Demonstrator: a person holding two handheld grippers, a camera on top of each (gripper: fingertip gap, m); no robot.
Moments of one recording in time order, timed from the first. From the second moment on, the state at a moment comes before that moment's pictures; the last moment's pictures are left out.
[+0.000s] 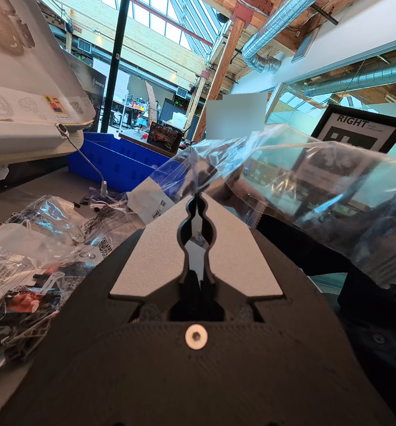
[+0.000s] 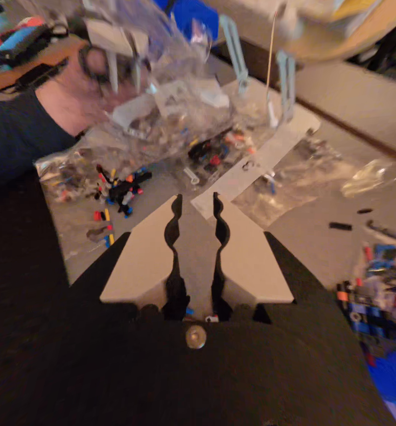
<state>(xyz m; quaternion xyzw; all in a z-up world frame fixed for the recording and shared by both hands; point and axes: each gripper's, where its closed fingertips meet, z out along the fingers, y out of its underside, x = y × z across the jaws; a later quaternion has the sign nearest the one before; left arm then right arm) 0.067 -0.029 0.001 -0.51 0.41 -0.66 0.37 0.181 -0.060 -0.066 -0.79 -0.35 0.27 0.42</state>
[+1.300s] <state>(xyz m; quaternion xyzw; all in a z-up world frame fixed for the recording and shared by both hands) 0.067 -0.031 0.002 -0.51 0.41 -0.65 0.37 0.111 -0.078 -0.008 -0.72 -0.49 0.18 0.45</state>
